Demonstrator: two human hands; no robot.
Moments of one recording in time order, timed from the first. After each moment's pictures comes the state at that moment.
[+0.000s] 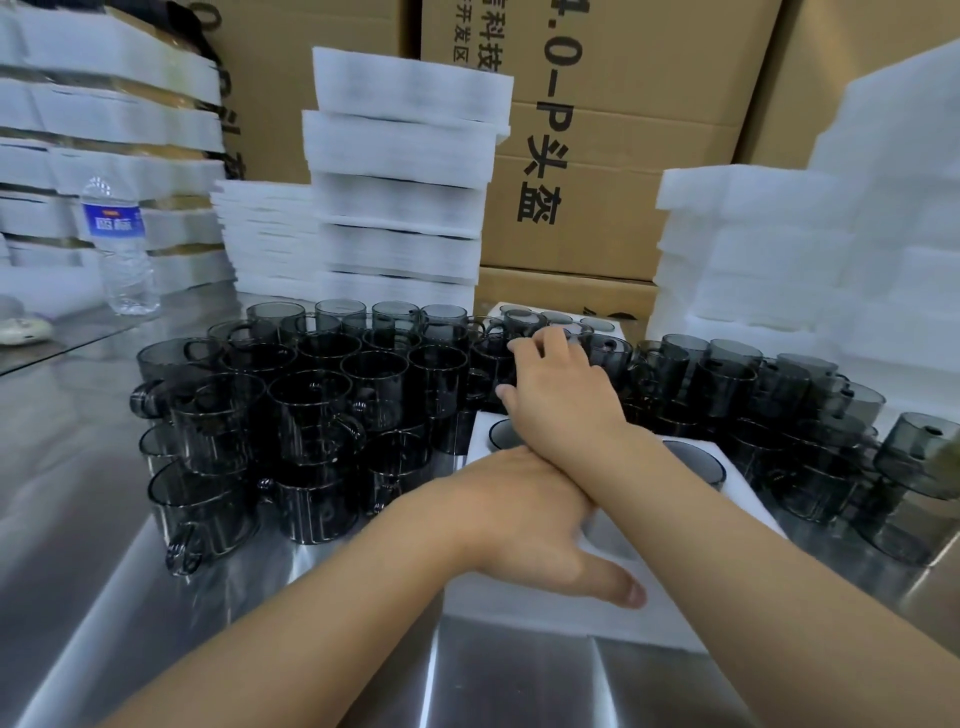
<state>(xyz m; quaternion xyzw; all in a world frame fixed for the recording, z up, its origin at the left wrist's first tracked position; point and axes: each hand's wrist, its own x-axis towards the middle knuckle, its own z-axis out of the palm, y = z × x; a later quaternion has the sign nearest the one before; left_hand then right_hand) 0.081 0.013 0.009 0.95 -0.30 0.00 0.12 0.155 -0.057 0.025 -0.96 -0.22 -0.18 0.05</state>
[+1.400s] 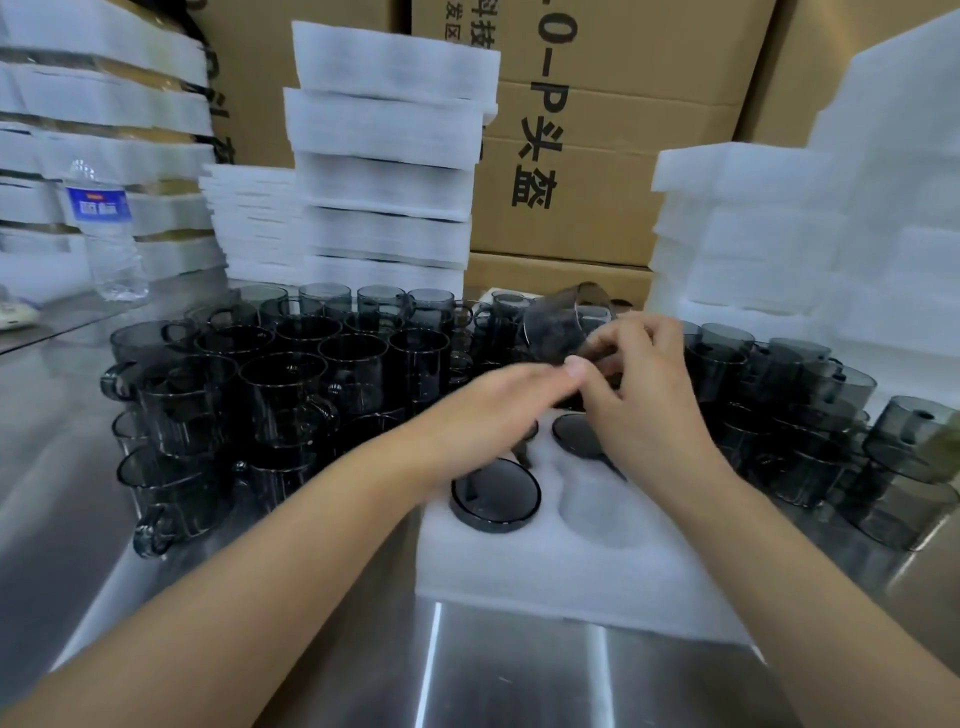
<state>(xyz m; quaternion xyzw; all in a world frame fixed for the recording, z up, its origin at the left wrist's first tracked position) 0.103 0.023 0.014 0.80 -0.16 0.01 0.57 0.139 -0.124 0.015 -0.84 -0.23 -0.28 0.42</state>
